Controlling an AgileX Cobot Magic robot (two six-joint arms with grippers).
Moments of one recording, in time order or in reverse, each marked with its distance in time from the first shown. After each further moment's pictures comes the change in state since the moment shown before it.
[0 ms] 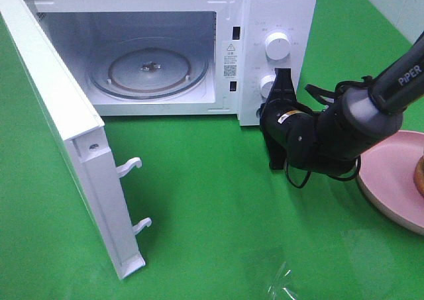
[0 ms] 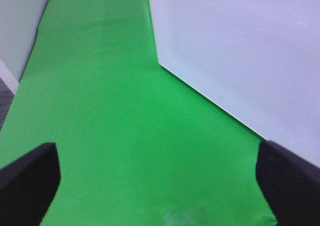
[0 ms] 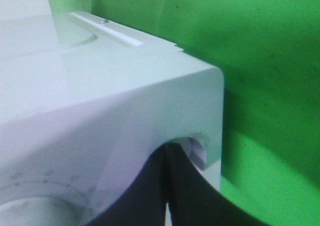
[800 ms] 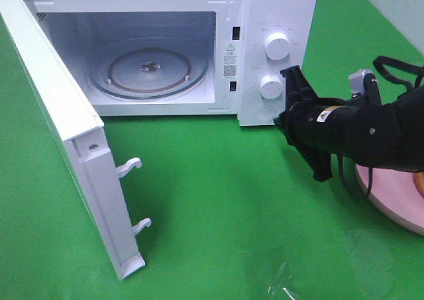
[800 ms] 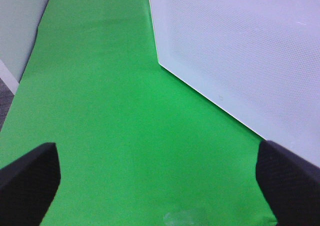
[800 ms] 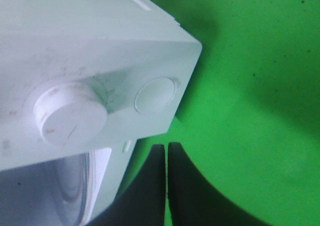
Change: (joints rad) left arm 0.000 0.000 0.000 0.000 0.000 0.000; right arm -0.025 -0.345 0.234 -0.166 0.299 -0.297
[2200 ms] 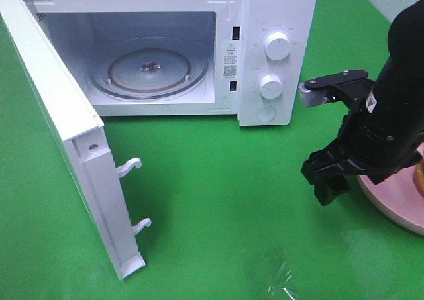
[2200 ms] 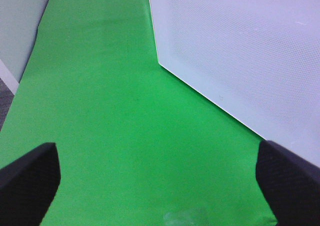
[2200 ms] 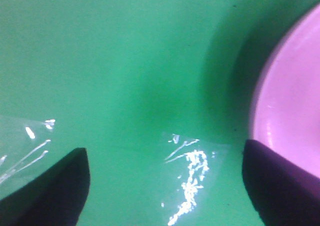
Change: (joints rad) left arm 0.000 0.000 0.000 0.000 0.000 0.000; right arm -0.079 -0.213 -0.201 -0.525 1.278 -0.931
